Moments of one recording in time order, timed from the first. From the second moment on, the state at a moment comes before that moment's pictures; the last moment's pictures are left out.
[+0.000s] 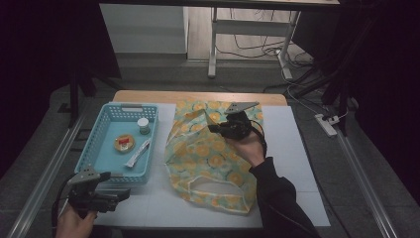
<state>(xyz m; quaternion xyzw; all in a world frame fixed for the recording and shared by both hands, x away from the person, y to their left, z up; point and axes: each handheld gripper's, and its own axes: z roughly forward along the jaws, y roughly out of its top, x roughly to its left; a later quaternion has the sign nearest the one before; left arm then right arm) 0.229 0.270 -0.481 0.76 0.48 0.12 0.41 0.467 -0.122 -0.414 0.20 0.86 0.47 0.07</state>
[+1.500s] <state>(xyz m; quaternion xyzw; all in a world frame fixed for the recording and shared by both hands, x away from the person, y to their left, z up) 0.309 0.282 -0.467 0.76 0.52 0.16 0.35 0.467 -0.123 -0.412 0.19 0.85 0.48 0.07</state>
